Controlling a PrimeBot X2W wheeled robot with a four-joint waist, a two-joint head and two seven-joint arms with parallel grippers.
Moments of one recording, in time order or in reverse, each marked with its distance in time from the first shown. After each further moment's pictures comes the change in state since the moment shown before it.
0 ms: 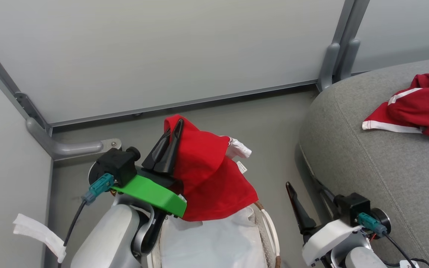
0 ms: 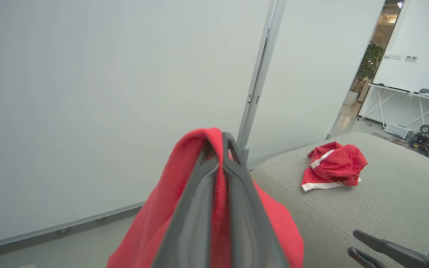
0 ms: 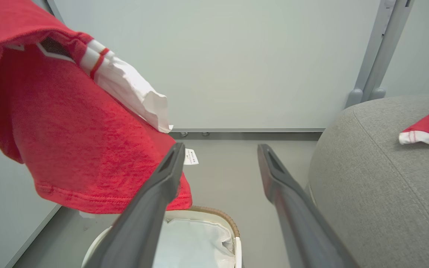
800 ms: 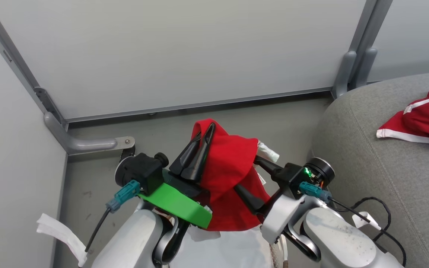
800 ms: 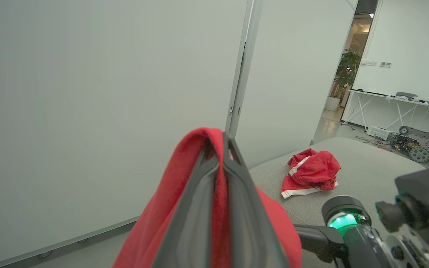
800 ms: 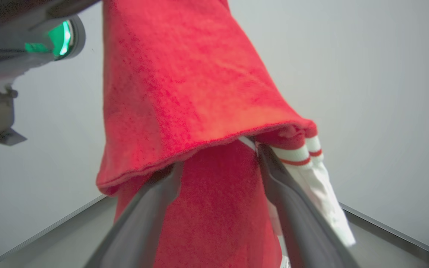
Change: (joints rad) left arm 0.007 -0.034 -0.076 -0.081 0.029 0.000 0.000; right arm -0.318 -0.109 0.501 0.037 0.139 0.000 0.000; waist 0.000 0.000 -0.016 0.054
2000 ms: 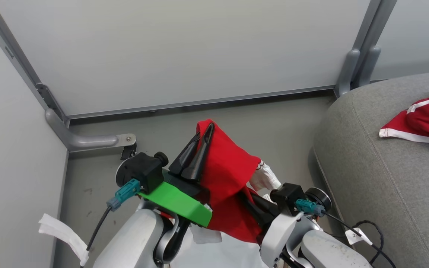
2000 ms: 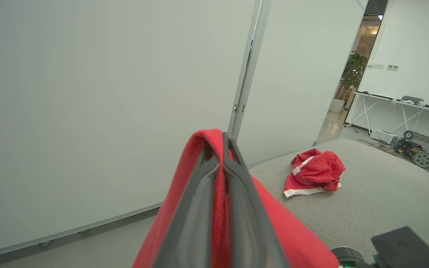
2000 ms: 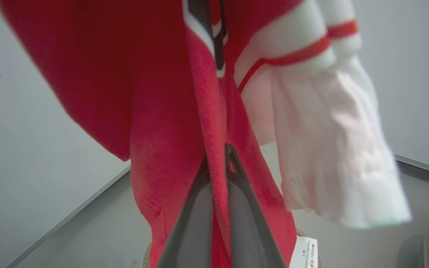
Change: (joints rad) left arm 0.000 -0.020 0.010 0.025 -0.007 0.000 0.000; right arm 0.042 0.039 0.040 0.150 0.109 0.000 0.000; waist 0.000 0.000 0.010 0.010
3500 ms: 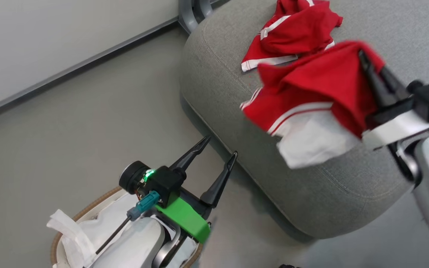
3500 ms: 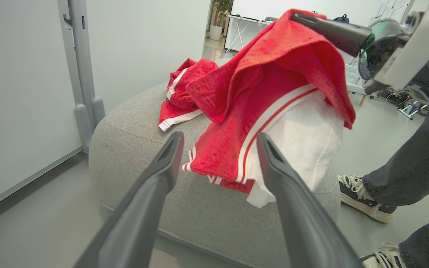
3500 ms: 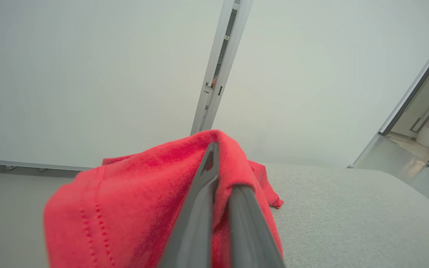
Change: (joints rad) left arm -0.035 0.088 -0.152 0.039 0.102 0.000 -0.001; right arm -0.100 -0.221 -0.544 -0.332 -0.227 0.000 0.001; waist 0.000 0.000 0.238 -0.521
